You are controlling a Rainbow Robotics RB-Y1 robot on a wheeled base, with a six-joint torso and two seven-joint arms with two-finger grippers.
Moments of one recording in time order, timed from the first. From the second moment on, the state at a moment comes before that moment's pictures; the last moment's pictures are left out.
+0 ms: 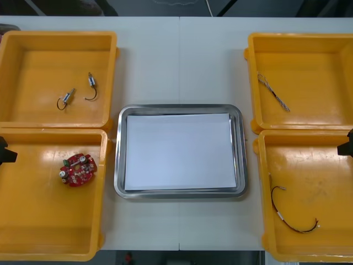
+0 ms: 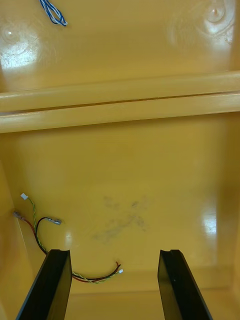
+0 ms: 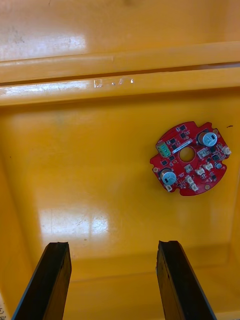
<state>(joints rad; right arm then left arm) -0.14 -0.75 -0.35 -2.22 -0.85 1.92 1.20 -0.06 0.74 0.45 -2.25 0.90 1.91 -1.42</state>
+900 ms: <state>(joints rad) -0.14 -0.75 -0.34 -2.21 -0.86 1.92 1.20 -0.05 0.74 0.43 -2.25 0.90 1.91 -1.42</state>
